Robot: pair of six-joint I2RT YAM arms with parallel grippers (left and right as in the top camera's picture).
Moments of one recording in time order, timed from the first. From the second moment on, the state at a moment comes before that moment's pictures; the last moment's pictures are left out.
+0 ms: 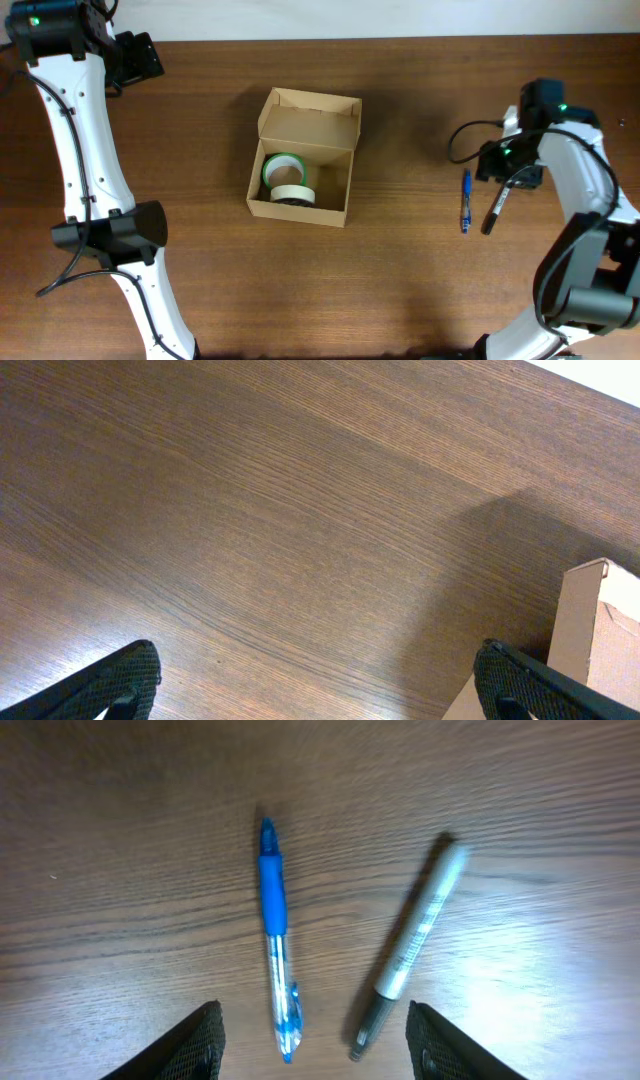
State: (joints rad) left arm 0.14 2.30 2.85 -1.69 -0.12 -0.24; right arm -0.20 1.84 1.42 -1.04 -0.04 0.03
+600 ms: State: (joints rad) left arm 0.14 2.30 2.85 -1.69 -0.12 -0.24; right arm -0.15 2.03 1.37 -0.99 -0.09 0.05
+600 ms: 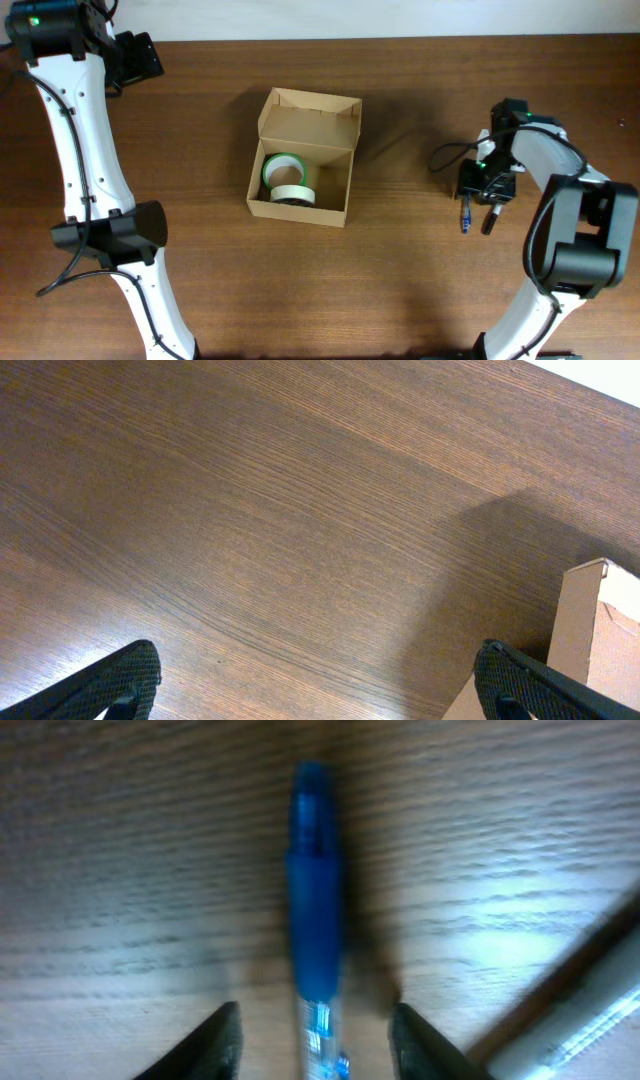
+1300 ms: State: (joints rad) left arm 0.14 2.30 2.85 -1.69 -0.12 -0.24; right arm -0.12 2.04 1.41 -1.04 -0.06 0.06
